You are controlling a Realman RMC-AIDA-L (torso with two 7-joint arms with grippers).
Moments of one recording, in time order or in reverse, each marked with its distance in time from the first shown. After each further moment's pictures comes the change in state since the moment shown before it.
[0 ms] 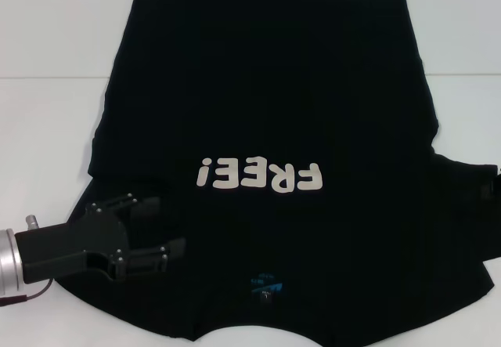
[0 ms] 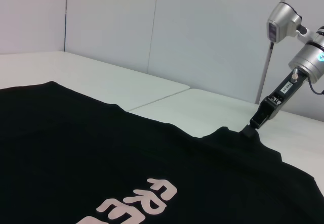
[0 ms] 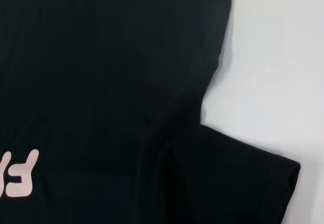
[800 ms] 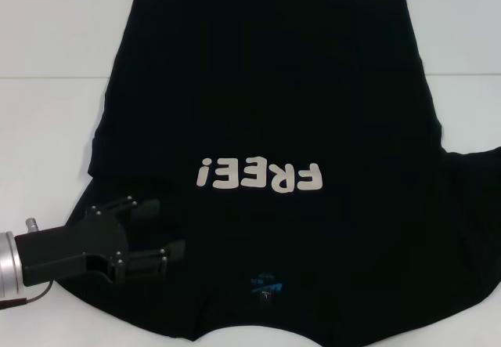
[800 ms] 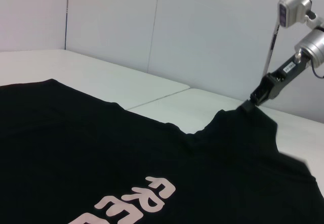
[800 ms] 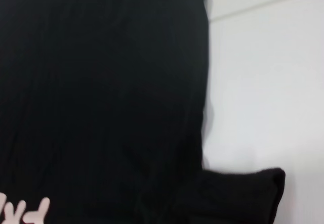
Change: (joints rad) left arm 0.004 0.000 0.000 -0.006 0.000 0.001 -0.006; right arm -0.032 -0.029 0.089 -0.094 0.059 -0.068 -0.010
